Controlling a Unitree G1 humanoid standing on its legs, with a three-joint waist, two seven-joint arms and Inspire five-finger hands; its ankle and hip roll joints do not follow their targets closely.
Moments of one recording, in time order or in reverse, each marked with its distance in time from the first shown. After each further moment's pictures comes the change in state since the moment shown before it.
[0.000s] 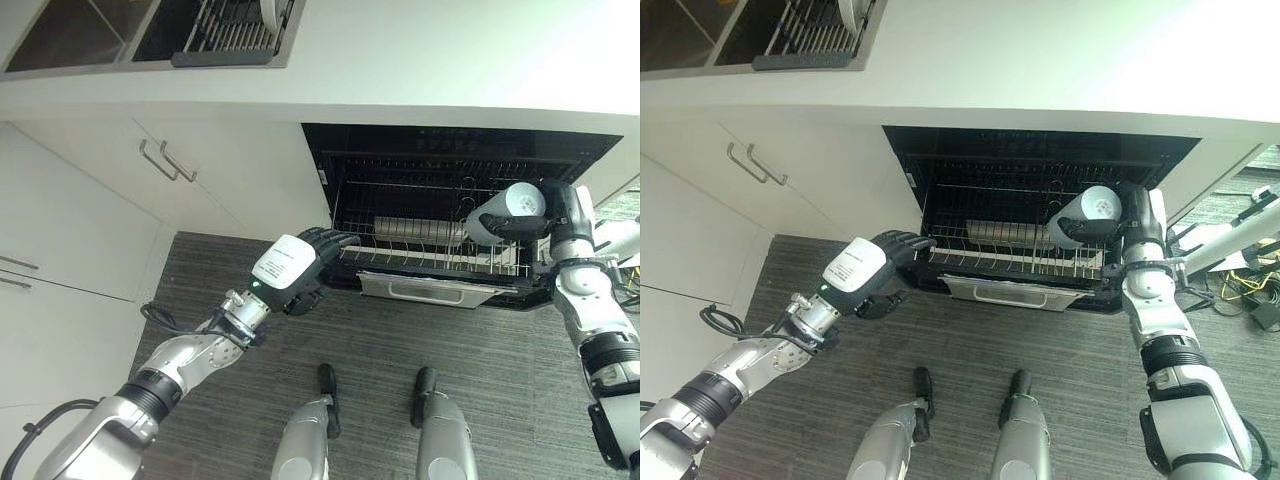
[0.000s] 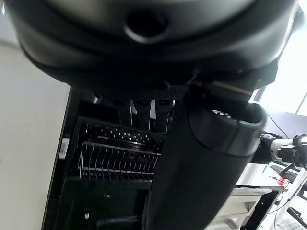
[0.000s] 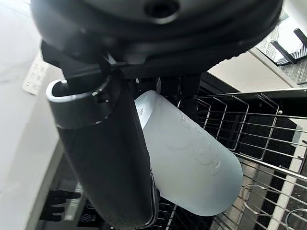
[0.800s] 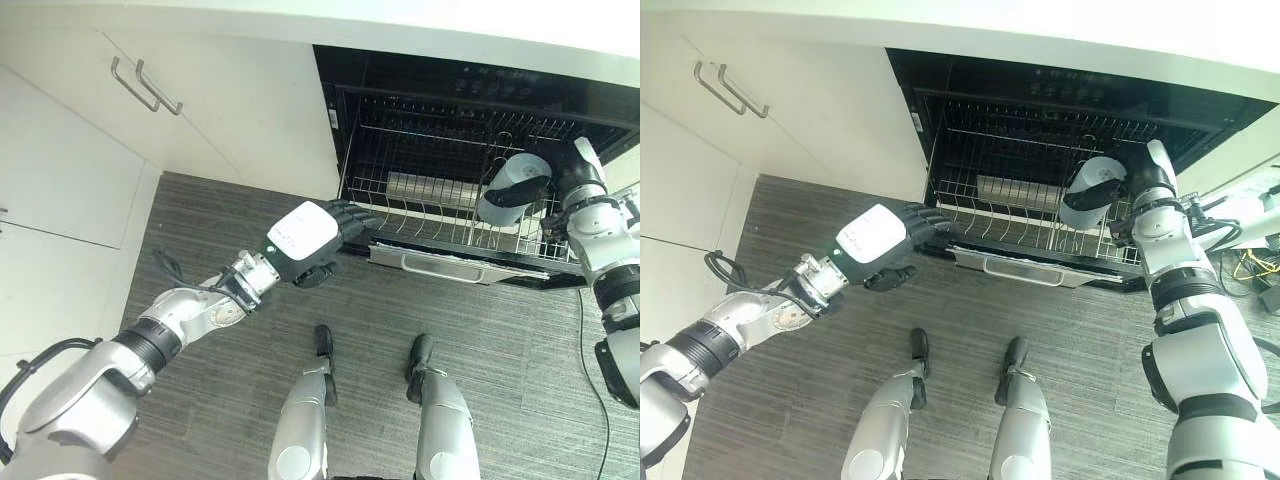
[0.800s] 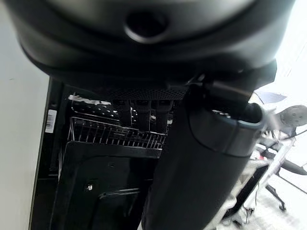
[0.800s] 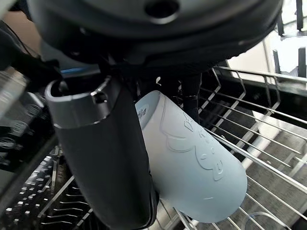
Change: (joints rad) left arm -0.313 0.080 -0.232 0.055 -0.079 -0.019 0.000; right arm -0.382 -0.032 0.255 0.314 -0.101 0.132 0.085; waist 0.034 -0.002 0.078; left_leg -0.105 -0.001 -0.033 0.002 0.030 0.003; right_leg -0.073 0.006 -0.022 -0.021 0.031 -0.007
